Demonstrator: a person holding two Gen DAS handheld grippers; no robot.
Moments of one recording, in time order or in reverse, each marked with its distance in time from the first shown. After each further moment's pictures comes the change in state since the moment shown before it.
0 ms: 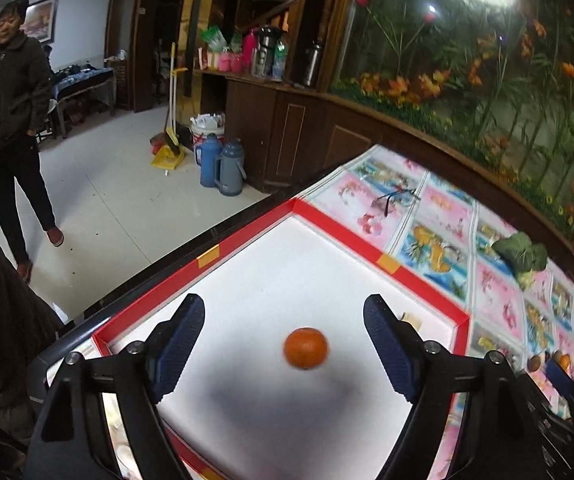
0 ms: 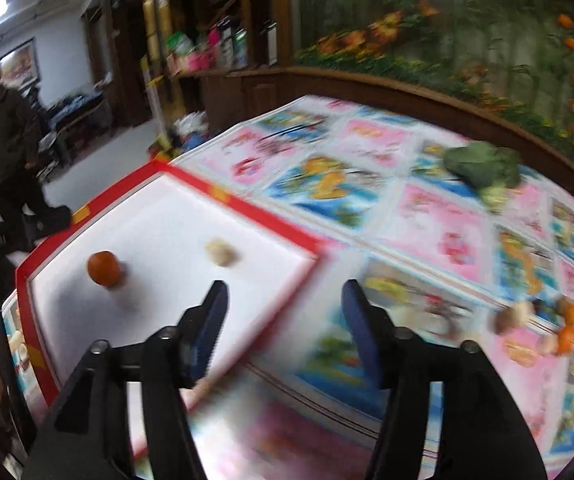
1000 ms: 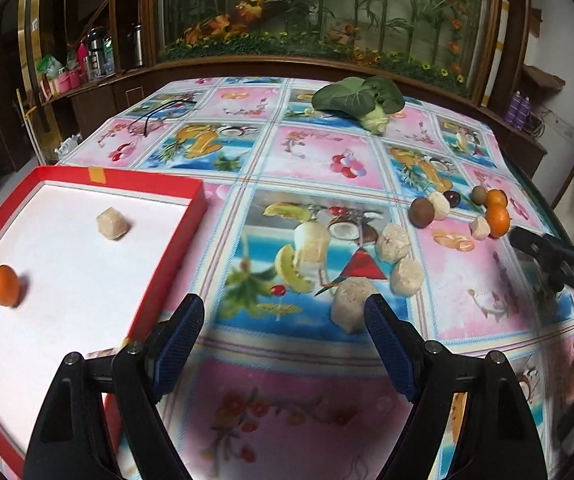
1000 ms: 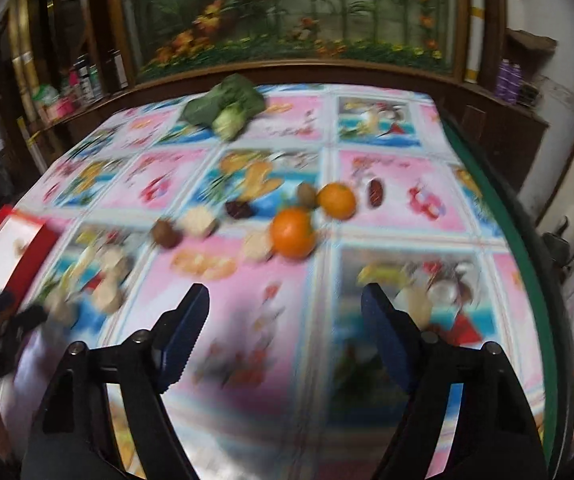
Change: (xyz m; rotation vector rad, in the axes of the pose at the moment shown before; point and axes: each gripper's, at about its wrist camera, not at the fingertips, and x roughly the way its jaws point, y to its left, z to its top) left arm 0.020 -0.191 -0.118 0.444 0.145 -0.287; right arm -0.028 -0.212 -0.065 0.303 0.062 -0.292
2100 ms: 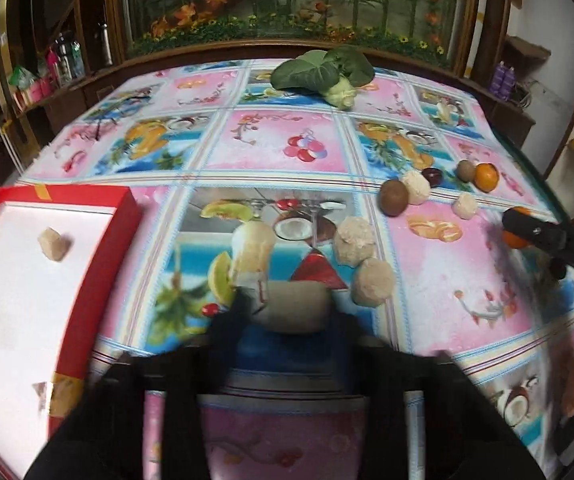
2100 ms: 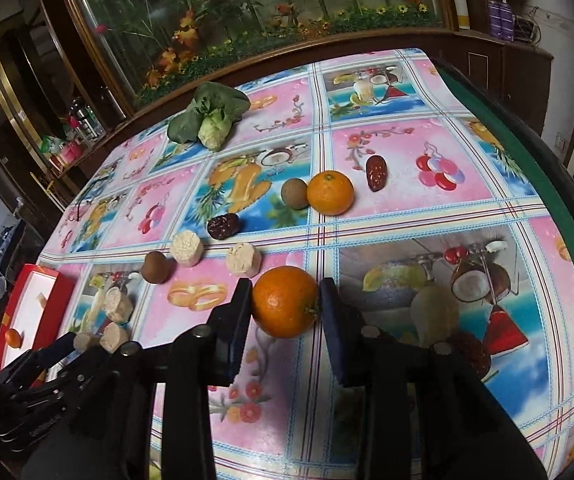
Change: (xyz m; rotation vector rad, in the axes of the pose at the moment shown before) left arm 0.026 -0.031 0.008 0.081 0.067 -0.021; right arm 0.016 -0.029 -0.002 0.183 0.034 0.195
